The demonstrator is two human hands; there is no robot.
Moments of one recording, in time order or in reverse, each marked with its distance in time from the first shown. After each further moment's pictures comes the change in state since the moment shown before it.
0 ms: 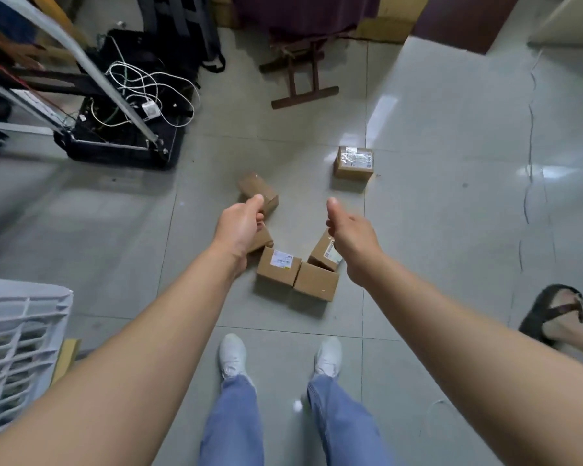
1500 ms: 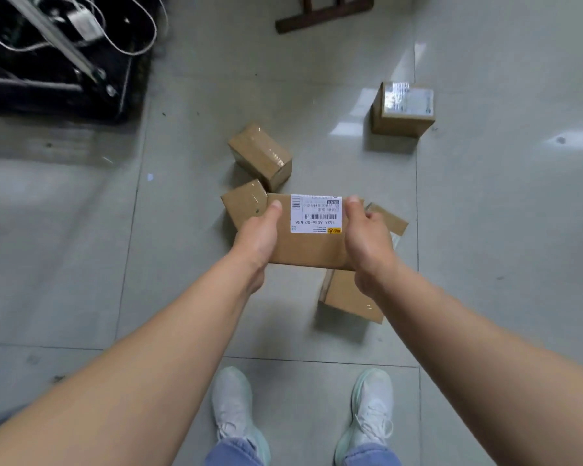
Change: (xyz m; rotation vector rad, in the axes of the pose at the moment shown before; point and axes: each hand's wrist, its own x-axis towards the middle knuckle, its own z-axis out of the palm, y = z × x) left_hand 0.265 -0.197 0.032 0.045 -0.104 -0.104; right_hand 0.239 0.167 0.129 0.059 0.152 0.127
